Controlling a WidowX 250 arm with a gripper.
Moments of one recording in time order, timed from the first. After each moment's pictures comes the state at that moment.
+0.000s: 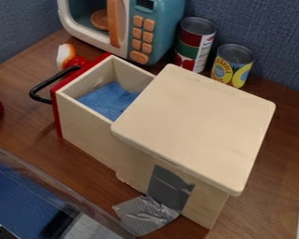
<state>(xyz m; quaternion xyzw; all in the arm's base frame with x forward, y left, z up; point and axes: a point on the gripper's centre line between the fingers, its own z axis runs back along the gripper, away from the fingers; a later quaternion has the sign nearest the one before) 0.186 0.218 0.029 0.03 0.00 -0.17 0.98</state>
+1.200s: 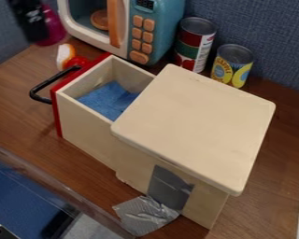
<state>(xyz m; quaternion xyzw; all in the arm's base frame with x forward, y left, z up) 0.251 0.118 0.162 -0.02 -0.10 -0.26 0.96</state>
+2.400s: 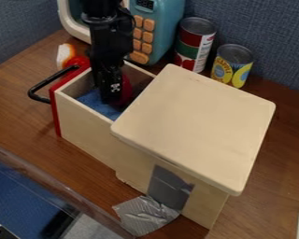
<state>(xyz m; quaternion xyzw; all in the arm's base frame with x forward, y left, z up) 0.287 0.053 0.074 -0.02 -0.05 -0.32 0.94</state>
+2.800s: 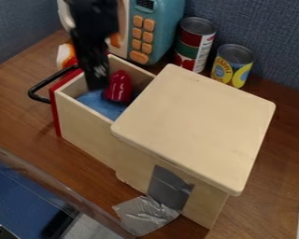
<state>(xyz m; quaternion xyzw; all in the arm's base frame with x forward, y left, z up) 0.263 0.063 0.126 -0.01 -0.10 -0.31 0.94</state>
